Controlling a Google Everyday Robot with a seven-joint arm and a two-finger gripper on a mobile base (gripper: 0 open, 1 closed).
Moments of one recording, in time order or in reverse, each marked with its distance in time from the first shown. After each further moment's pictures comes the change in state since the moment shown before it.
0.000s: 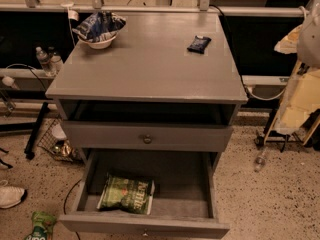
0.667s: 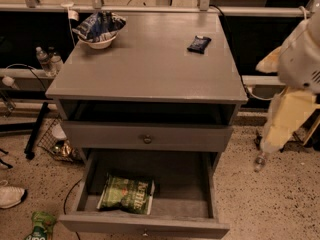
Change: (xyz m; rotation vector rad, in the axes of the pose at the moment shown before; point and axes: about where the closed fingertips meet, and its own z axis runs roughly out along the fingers) arm -0.011 0.025 0.030 -0.075 -0.021 -0.040
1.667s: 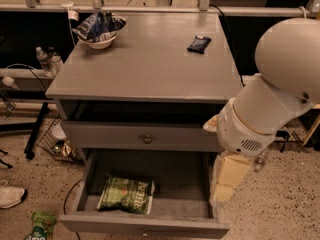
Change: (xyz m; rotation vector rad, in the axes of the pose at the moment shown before) arm -0.047 0.085 0.119 -0.235 -0.101 -0.070
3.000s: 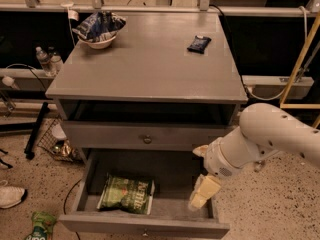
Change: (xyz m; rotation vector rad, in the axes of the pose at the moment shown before) arm 0.035 -0.048 0.160 -0.030 -0.232 0.137
